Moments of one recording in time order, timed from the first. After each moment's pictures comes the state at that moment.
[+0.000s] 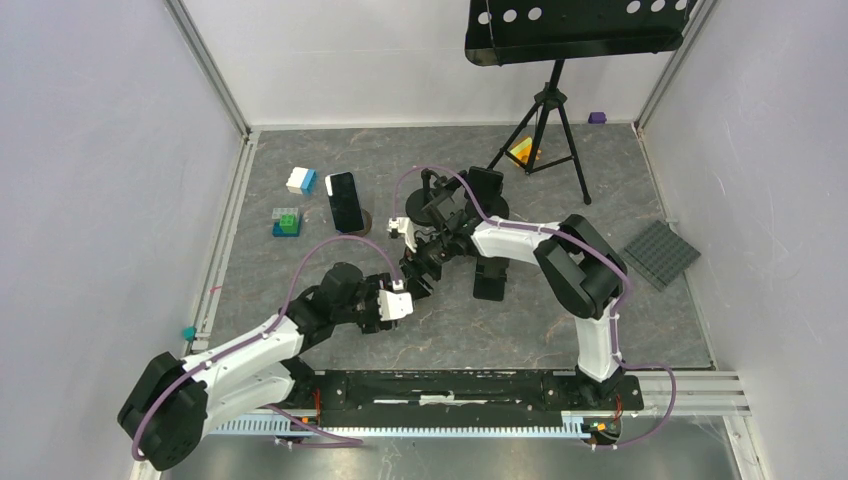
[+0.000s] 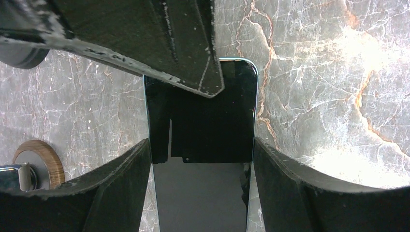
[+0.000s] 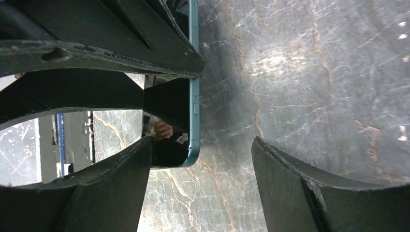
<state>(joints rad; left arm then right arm) -0.67 0.94 0.31 -0.08 0.29 0.75 0.77 1.98 1.26 -0.25 -0.79 -0.27</state>
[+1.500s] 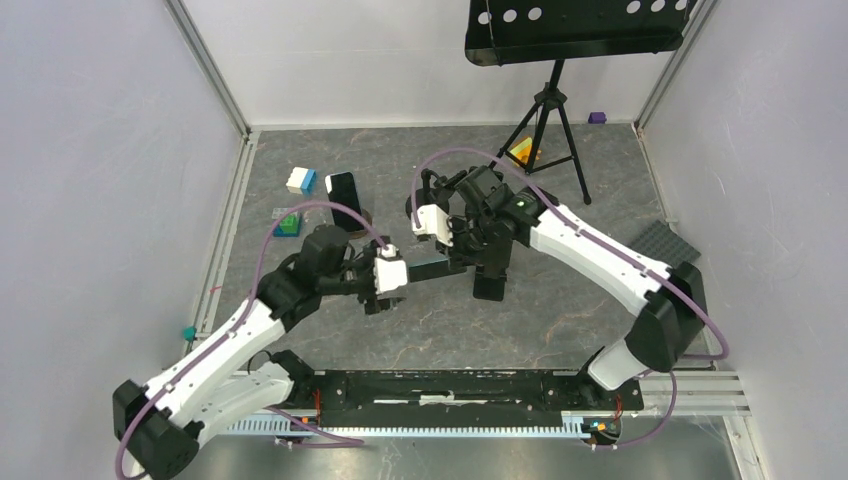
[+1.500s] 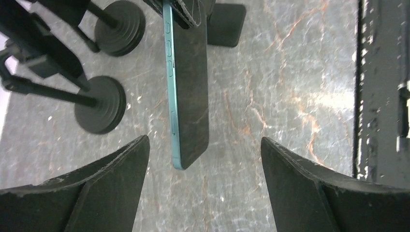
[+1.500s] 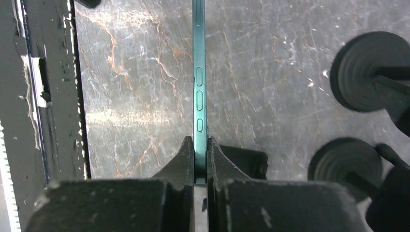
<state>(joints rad) -0.65 0.83 0.69 -0.43 0.50 0.72 0.76 1.58 1.39 -0.85 -0.49 -0.70</state>
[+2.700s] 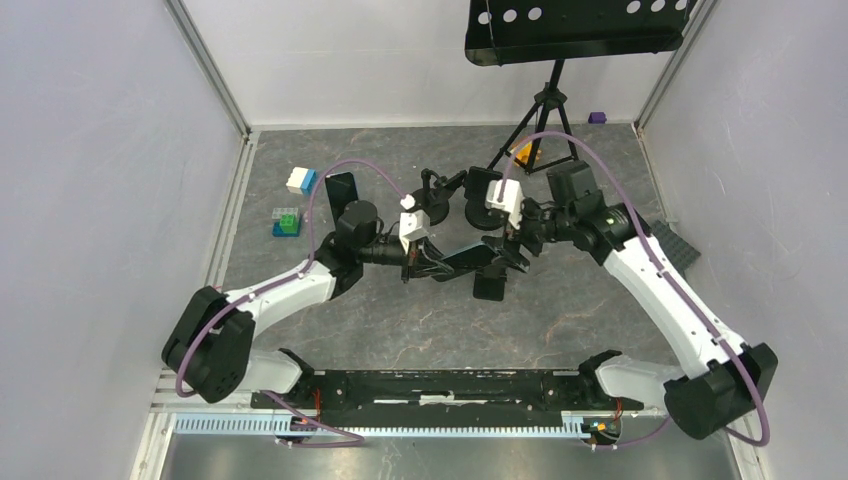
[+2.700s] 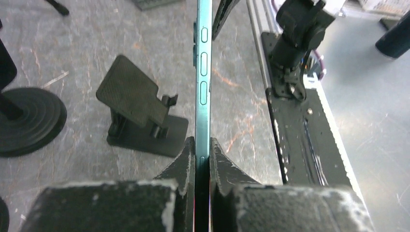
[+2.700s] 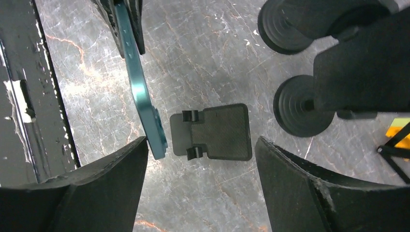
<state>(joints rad) -0.61 1.34 0.71 0.34 0.97 0.11 0.46 1.20 1.20 -0.81 -0.58 -0.69</state>
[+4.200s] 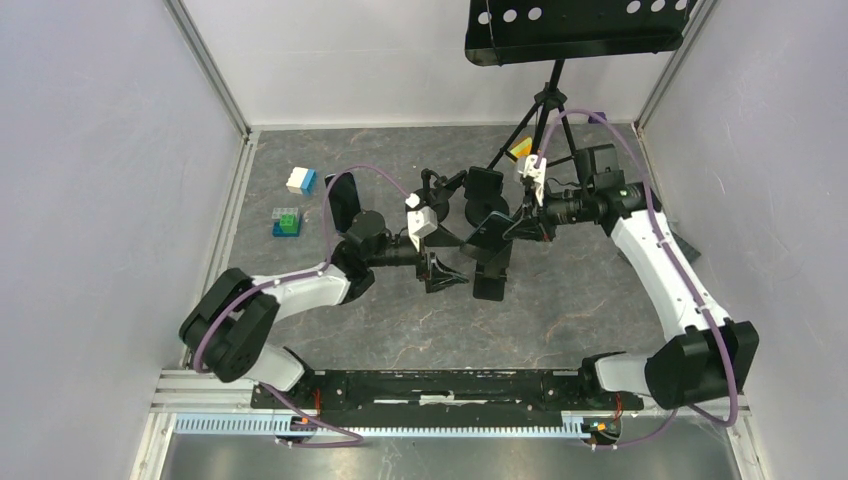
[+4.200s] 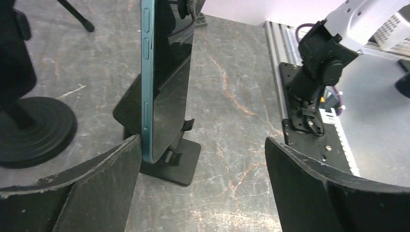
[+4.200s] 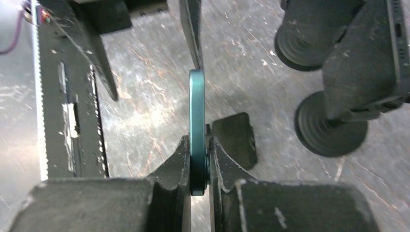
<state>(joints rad) -0.67 1.50 0.63 0.84 0.85 -0.17 0.19 1.29 1.19 -0.80 -0.99 -0.69</state>
